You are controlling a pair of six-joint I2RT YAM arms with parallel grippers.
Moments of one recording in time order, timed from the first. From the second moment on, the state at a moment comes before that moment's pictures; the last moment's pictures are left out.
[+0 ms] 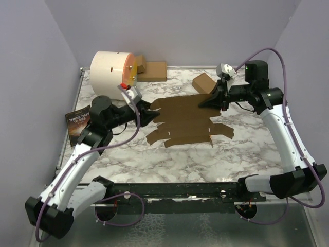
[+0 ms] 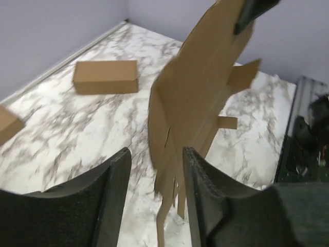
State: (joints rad) left arm -0.42 0.99 0.95 -0.04 0.74 -0.04; right arm 0.23 1.33 1.48 -0.76 -1.22 -0.52
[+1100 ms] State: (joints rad) left arm -0.37 0.65 0.66 0.11 0.49 -0.17; right arm 0.16 1.33 1.68 -0.87 -1.29 -0.52
